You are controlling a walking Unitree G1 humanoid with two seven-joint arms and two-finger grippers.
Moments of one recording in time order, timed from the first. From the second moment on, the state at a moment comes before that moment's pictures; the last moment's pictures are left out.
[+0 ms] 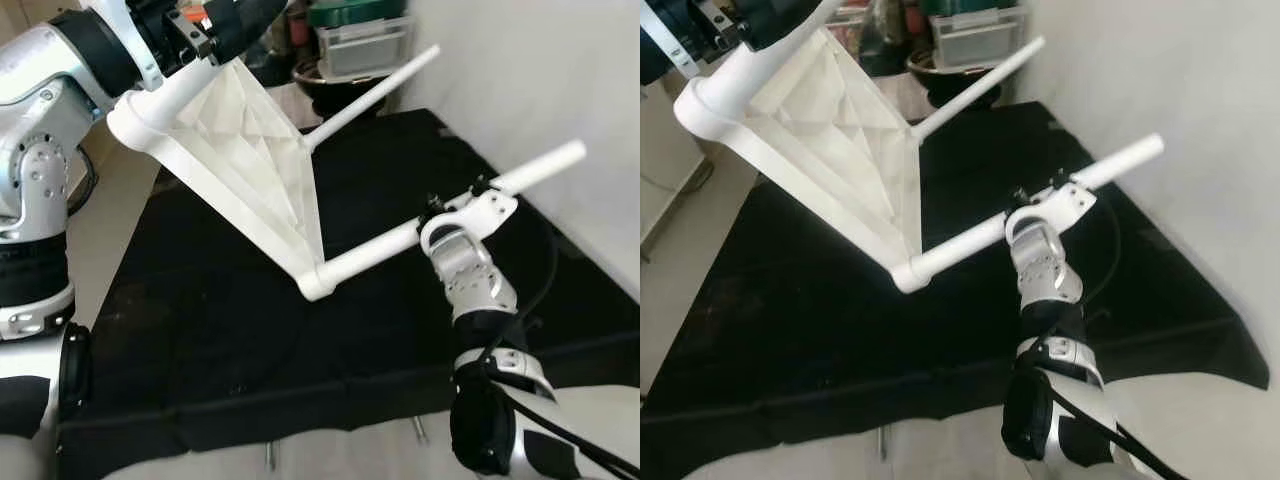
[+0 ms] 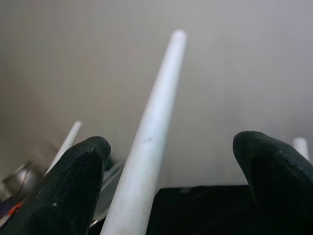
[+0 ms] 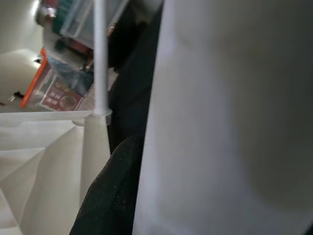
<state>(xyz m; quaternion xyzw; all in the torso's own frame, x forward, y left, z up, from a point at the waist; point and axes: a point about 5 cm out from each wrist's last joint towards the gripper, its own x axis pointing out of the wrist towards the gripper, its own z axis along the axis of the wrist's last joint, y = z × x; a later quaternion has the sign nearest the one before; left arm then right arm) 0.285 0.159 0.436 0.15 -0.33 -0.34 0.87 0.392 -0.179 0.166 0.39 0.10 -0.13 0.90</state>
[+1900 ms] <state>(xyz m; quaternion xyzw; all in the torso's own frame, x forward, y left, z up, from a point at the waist) 0.244 0.141 0.371 -0.01 -0.22 -0.32 0.92 0.376 -0.253 0.139 0.29 0.07 -0.20 0.93</state>
